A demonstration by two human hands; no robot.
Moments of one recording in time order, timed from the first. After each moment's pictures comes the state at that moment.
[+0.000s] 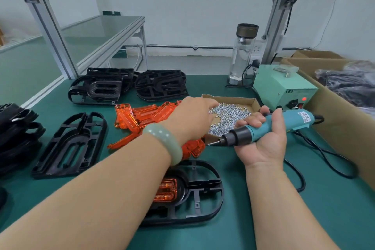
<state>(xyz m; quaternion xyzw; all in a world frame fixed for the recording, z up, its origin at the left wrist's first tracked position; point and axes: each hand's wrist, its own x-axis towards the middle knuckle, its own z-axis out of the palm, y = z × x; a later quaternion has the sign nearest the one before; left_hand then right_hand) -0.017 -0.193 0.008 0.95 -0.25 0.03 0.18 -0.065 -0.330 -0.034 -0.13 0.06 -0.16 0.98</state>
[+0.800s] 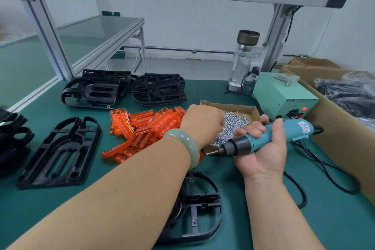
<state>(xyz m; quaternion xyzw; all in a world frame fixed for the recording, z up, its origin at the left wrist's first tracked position) 0.008 -0.224 -0.009 0.95 -0.28 0.10 0.10 -0.060 -0.330 -0.034 -0.14 0.05 -0.17 0.97</state>
